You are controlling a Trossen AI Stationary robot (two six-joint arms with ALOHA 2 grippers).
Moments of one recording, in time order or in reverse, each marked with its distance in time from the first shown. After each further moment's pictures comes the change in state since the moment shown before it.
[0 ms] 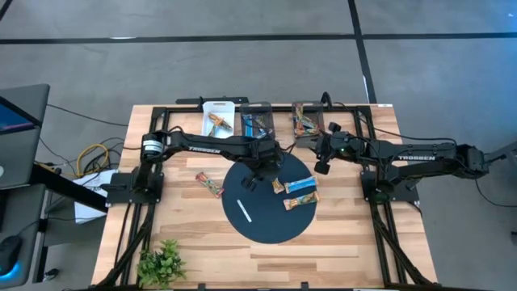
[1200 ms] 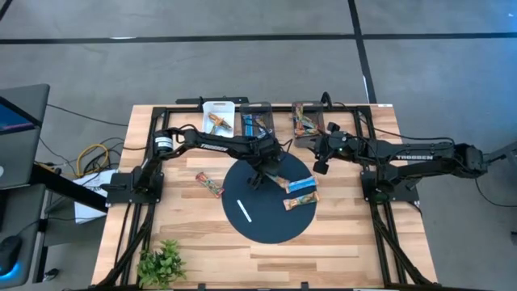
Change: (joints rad) left arm 0.091 0.114 -0.104 0.242 0.141 -0.119; right arm -0.008 0.028 0.001 0.020 -0.008 0.008
